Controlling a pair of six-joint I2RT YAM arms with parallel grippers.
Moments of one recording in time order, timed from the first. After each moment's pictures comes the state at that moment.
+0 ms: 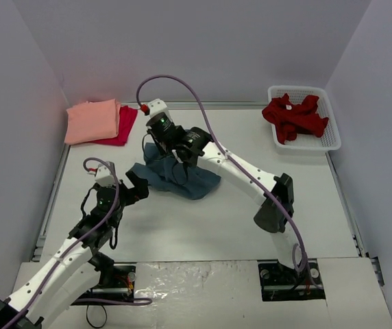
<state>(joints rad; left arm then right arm) -0.48 0.65 0.40 -0.08 -0.33 -0.61 0.95 2.02 2.06 -0.71 0.43 0.20</state>
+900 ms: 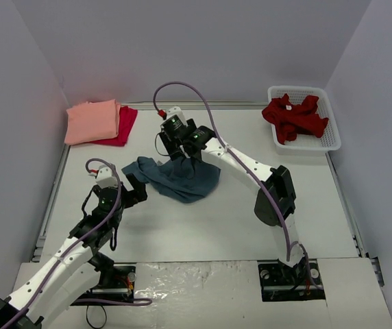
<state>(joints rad) -0.48 0.65 0.40 -0.16 -0.38 -0.59 0.83 2.06 1.95 -0.73 0.45 0.18</state>
